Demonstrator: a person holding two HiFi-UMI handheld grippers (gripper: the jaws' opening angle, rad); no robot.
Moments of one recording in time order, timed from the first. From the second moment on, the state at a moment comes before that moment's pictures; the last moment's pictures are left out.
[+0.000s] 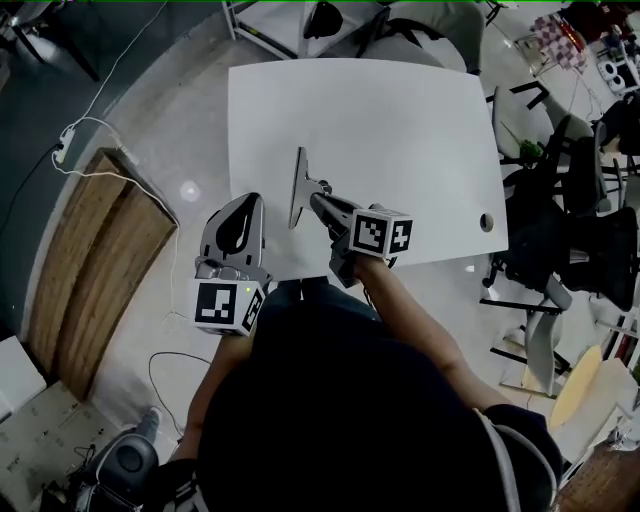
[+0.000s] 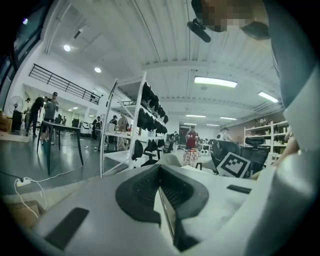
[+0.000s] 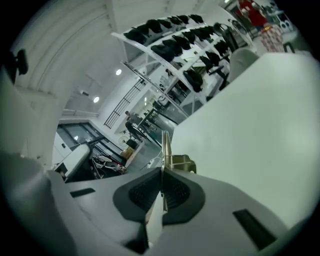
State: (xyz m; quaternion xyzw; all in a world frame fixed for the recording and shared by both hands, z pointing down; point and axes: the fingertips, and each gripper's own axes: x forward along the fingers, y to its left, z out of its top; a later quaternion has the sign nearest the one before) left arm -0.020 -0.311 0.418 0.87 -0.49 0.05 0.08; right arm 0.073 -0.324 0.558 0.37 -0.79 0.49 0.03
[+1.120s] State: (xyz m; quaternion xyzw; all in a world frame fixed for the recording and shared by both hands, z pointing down) left arm 0.016 -0.362 0.286 0.88 -0.47 -0.01 -0.02; right arm 0.133 -0.351 0.282 0.56 -0.83 -0.02 -0.03
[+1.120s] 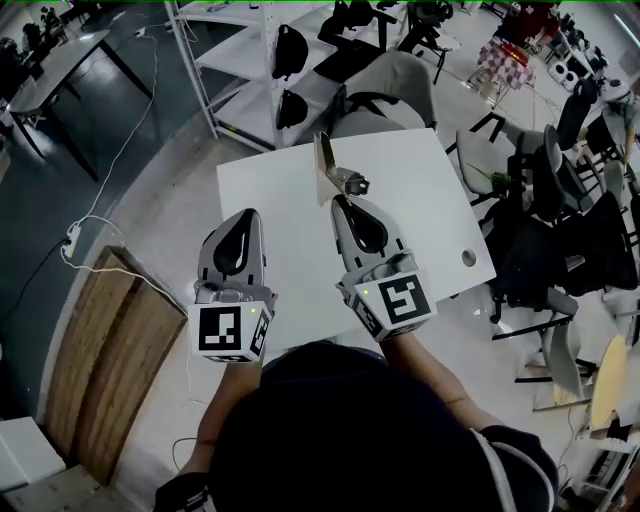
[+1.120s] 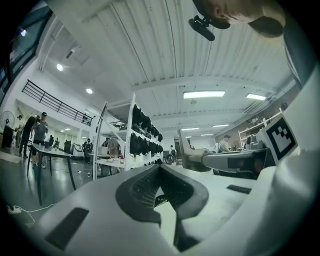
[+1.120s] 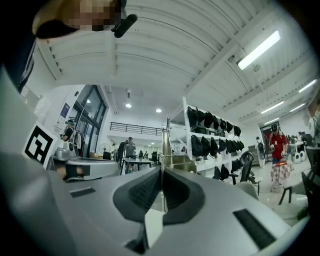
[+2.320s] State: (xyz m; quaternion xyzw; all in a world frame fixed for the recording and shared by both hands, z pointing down) left arm 0.004 -0.362 0.277 0.89 -0.46 -0.02 -0.03; right arm 0.129 -0.349 0.271 0.58 -0.81 -0.03 -0.02
